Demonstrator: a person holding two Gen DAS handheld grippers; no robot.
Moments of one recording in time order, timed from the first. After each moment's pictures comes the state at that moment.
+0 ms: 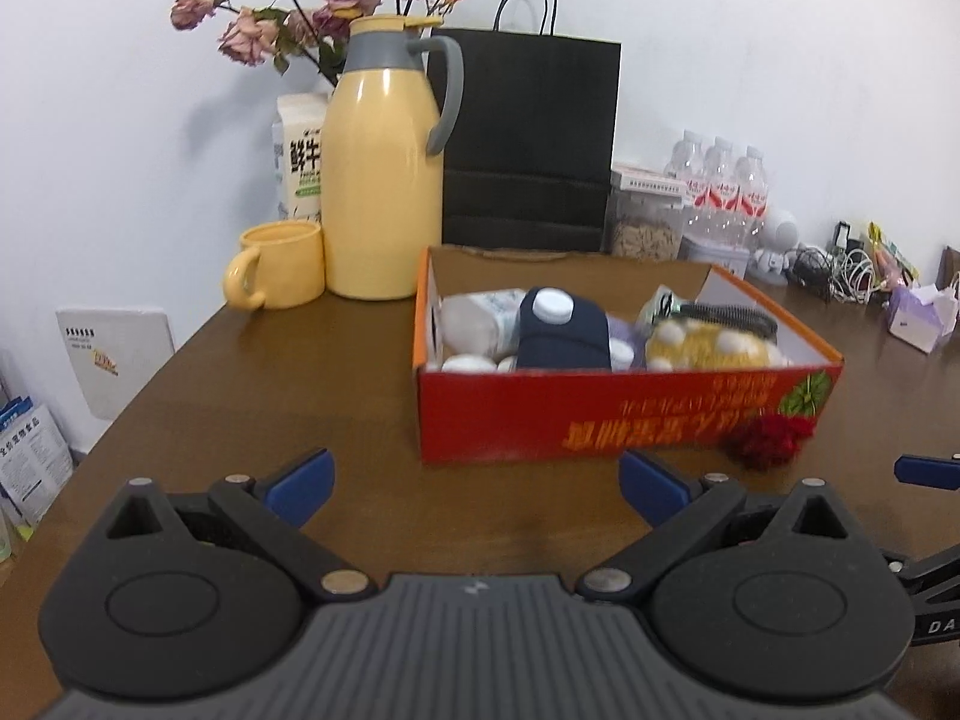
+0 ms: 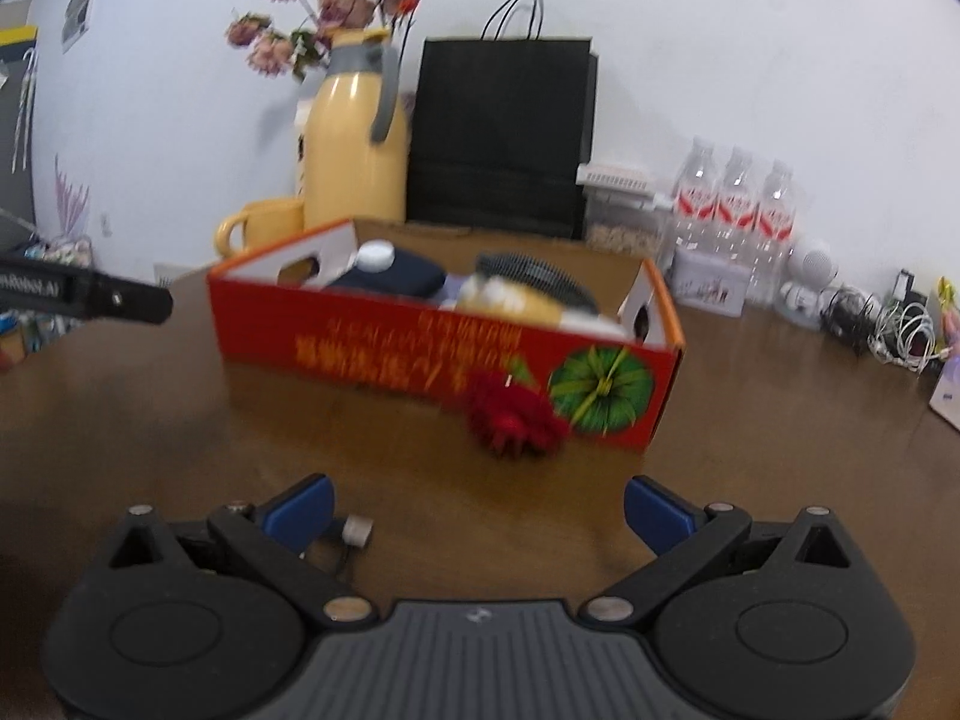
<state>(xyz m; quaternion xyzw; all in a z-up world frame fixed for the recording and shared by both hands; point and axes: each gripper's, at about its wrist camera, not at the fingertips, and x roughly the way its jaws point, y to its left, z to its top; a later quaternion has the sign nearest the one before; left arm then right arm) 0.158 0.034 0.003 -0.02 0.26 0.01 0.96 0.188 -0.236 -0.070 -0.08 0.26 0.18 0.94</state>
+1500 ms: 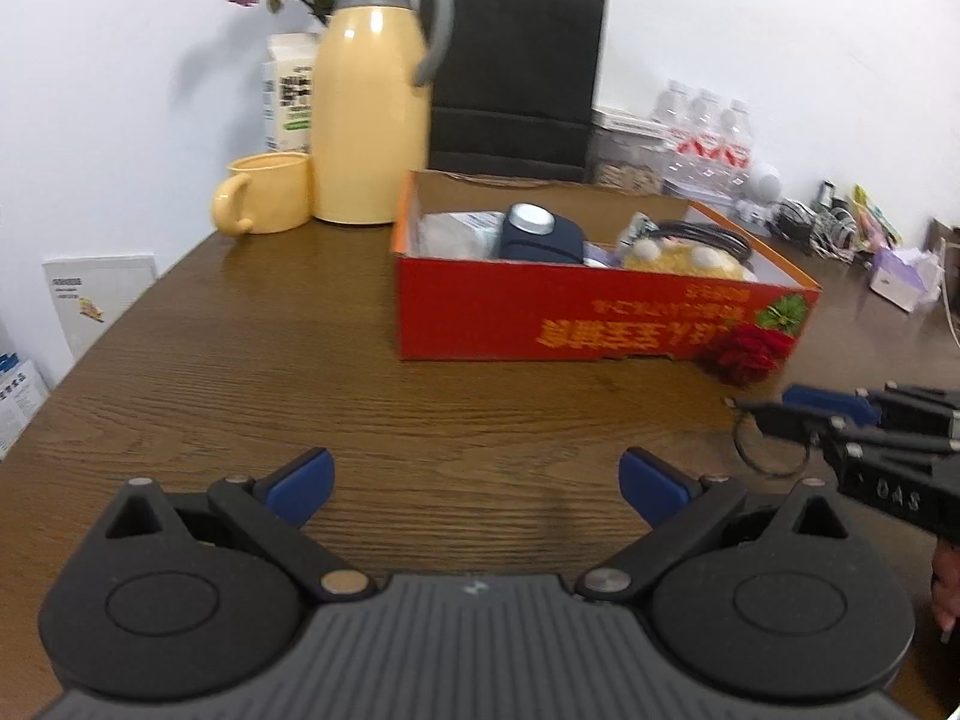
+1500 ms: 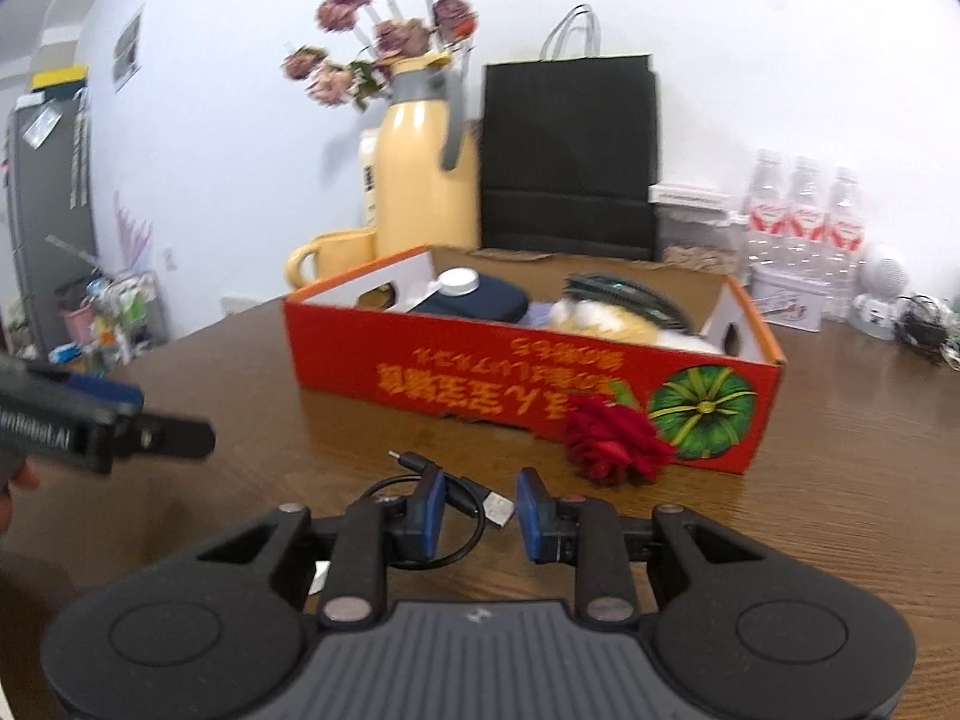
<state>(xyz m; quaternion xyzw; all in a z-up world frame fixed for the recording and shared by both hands) 0.136 0.023 -0.023 -0.03 0.30 -0.02 0.95 0.190 -0.223 -0.073 -0.04 0.23 0.25 0.94</state>
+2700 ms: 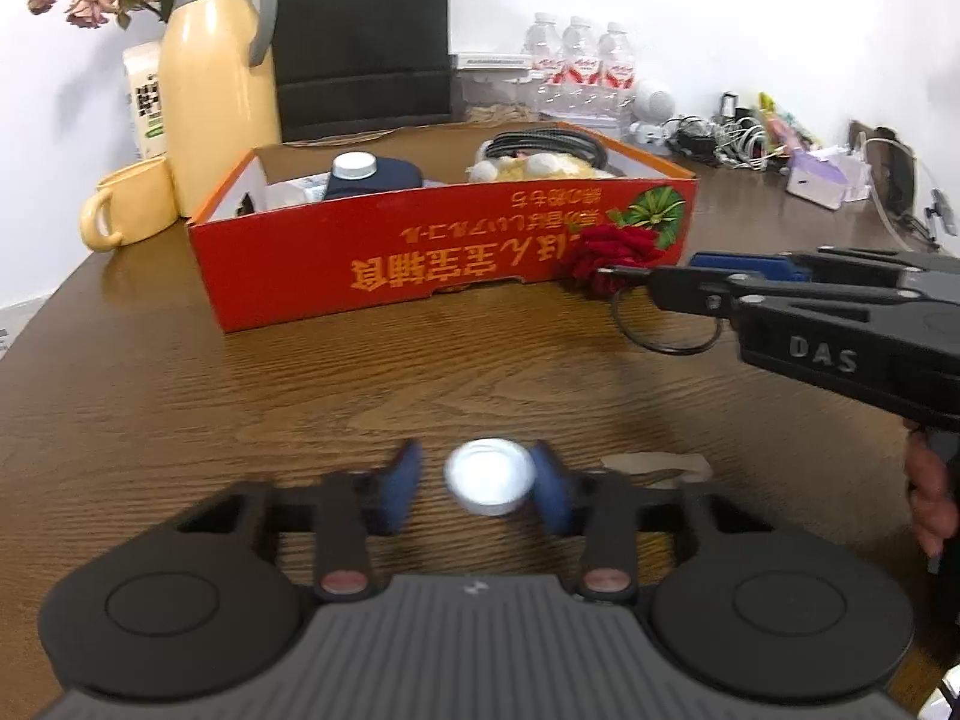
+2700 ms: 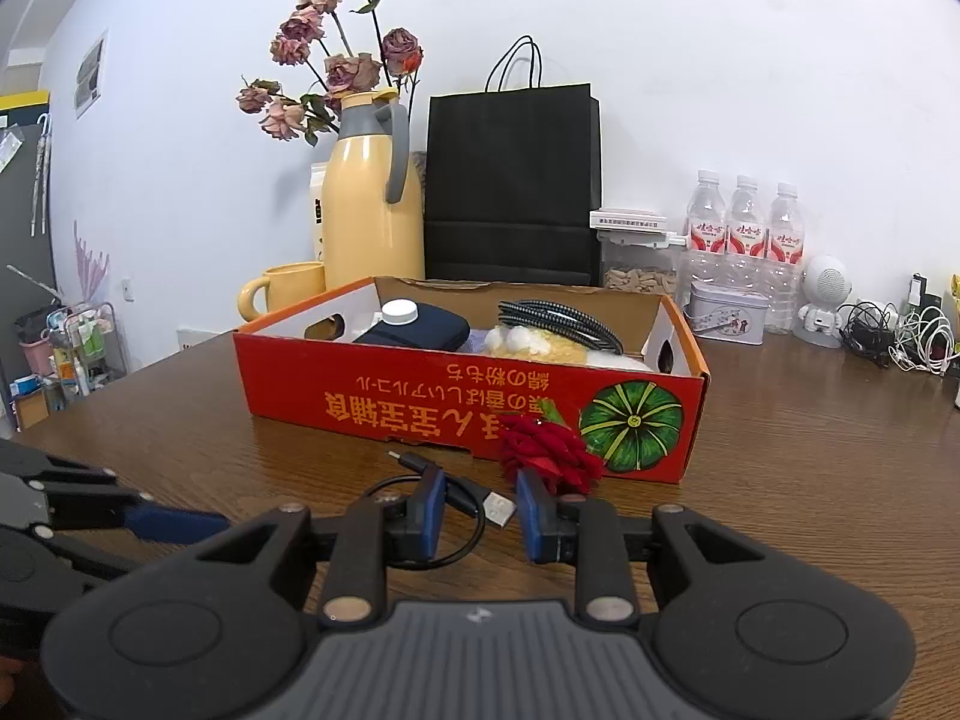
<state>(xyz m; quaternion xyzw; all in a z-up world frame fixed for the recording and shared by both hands) 0.137 -0.052 -0.053 0.03 0.32 -0.09 0.94 0.184 -0.238 -0.071 -0.03 0.20 0.20 0.96</state>
